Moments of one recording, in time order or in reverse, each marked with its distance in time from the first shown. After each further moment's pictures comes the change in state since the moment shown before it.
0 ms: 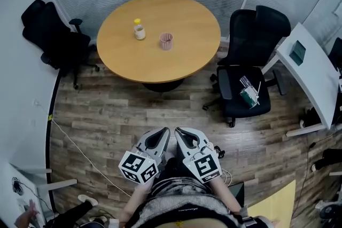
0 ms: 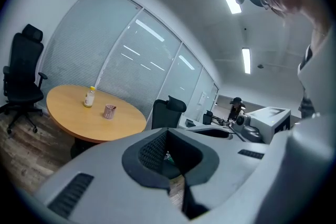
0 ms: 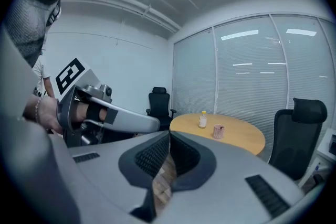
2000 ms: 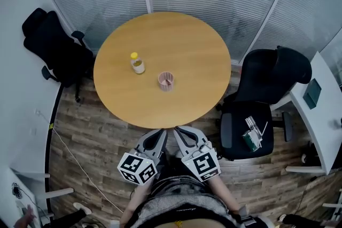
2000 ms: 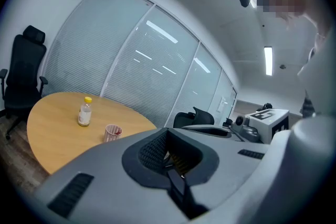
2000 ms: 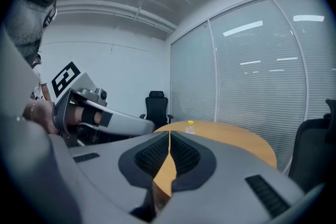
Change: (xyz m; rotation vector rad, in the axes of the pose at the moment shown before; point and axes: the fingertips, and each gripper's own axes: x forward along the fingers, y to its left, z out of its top) left arm 0.222 0.138 0.120 -0.034 -0.053 0.139; right arm 0.175 -0.235 0.061 -0.001 -0.041 0.109
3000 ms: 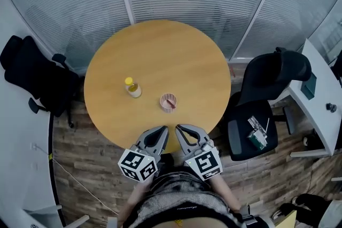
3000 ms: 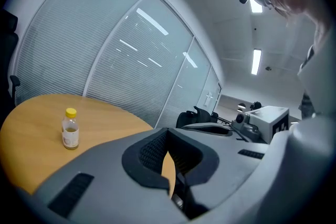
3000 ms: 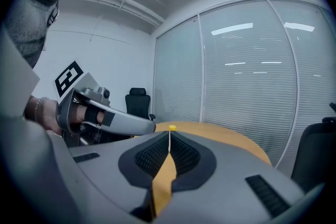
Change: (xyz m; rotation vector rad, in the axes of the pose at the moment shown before) left arm 0.085 0.116 0.062 0.047 0.090 -0.202; right arm 0.129 -0.067 0.028 0.030 0.025 -0.192
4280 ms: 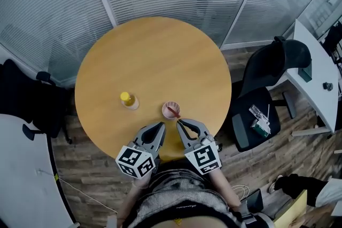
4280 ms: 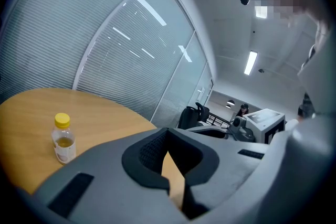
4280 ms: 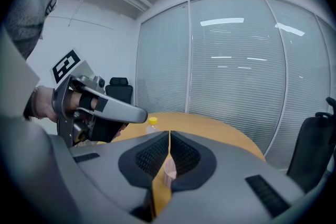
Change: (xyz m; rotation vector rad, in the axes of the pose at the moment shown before) left arm 0.046 0.093 0.017 -0.011 0.093 -0.128; right arm 0.091 -0.044 -0.022 0.038 0.105 -0.176
